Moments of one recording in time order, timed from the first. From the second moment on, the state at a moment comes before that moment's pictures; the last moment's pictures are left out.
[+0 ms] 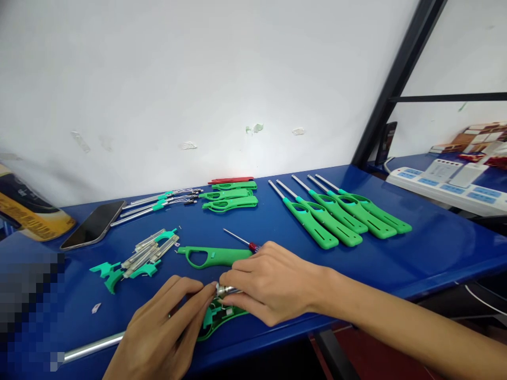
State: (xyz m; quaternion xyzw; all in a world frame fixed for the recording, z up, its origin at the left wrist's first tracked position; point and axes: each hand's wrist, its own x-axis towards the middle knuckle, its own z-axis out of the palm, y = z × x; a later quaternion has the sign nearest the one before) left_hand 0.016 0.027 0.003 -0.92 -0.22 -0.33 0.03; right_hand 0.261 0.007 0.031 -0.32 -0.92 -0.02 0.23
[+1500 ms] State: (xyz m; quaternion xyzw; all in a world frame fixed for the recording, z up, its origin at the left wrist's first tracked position) left_hand 0.014 0.025 0.003 -0.91 -0.20 -0.36 -0.01; right_hand 0.263 0.008 0.032 -0.29 -0.93 -0.09 0.23
